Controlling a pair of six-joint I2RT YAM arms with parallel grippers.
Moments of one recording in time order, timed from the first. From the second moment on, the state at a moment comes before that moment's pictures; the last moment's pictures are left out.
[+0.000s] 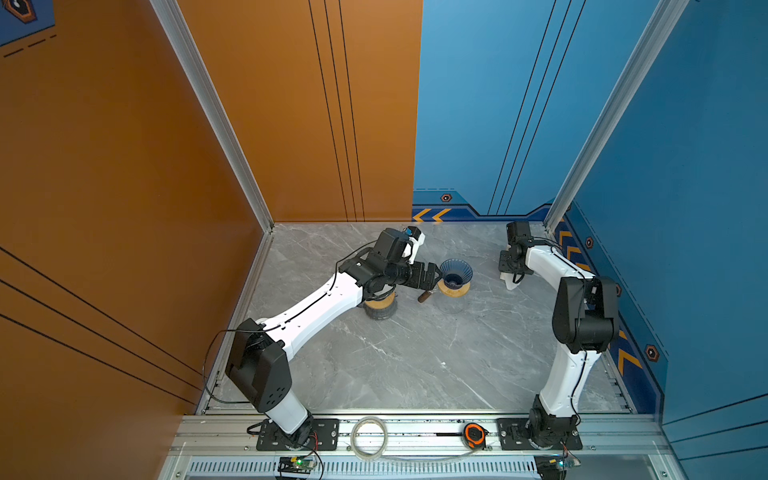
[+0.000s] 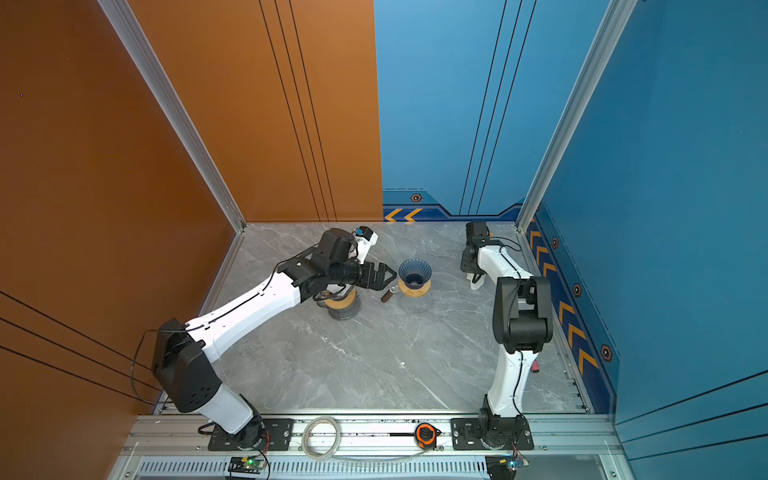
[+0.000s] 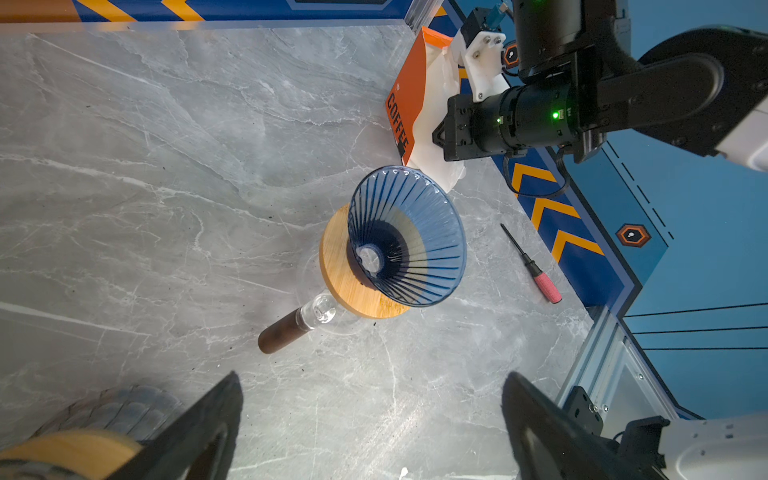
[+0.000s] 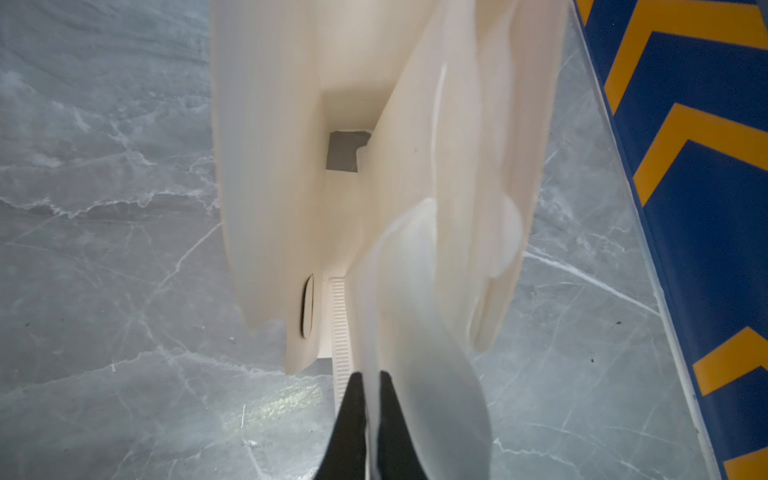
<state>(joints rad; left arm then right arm) -0.67 1.62 1.42 -0.45 0.25 -0.39 0.01 1.97 1.49 -0.59 0.27 0.21</state>
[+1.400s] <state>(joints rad) -0.69 1.57 1.42 -0.45 0.25 -0.38 0.06 1.55 1.52 -0.90 0.01 0.18</state>
